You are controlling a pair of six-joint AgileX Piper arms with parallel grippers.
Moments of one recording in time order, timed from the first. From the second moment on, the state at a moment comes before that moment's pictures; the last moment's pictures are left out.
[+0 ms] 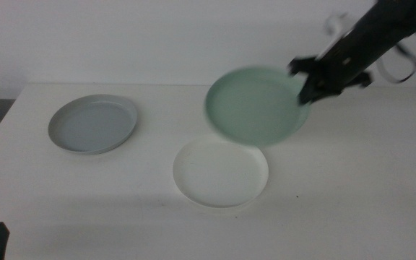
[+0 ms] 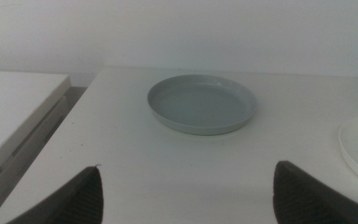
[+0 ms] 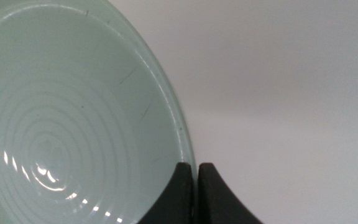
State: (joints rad) left arm 0.04 0.00 0.00 -0.14 0.27 0.06; right arm 0.21 2.00 -1.79 0.31 1.07 0.00
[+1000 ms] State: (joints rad) left arm 0.04 0.00 0.00 -0.14 0.27 0.06; right arm 0.38 2.10 -1.67 0.30 0.97 -0.03
